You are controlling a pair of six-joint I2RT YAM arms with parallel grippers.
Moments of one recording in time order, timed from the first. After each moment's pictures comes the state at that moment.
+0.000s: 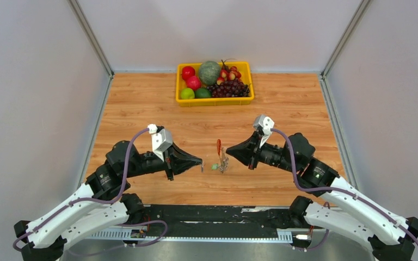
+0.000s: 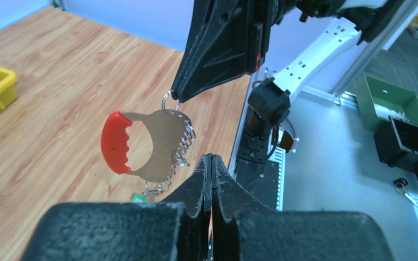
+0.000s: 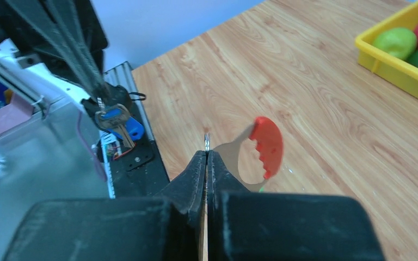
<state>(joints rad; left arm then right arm) -0.92 0.59 0.77 -0.17 0.40 -0.23 0.90 0.71 0.75 -0.11 -0.26 0.25</state>
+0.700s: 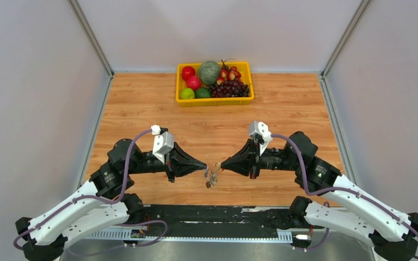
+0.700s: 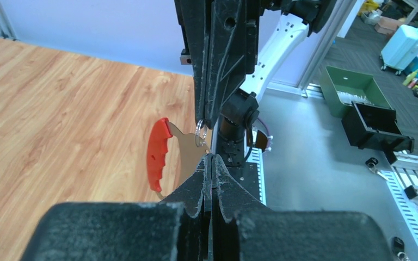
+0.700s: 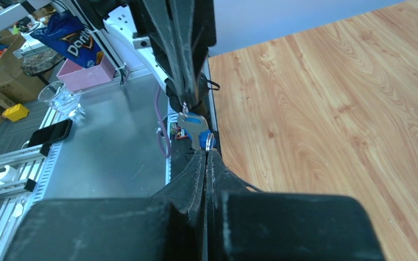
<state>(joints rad) -0.92 0.62 0.77 -0.06 0.57 -0.21 0.95 0.73 0.83 -0.11 -0.54 0.24</state>
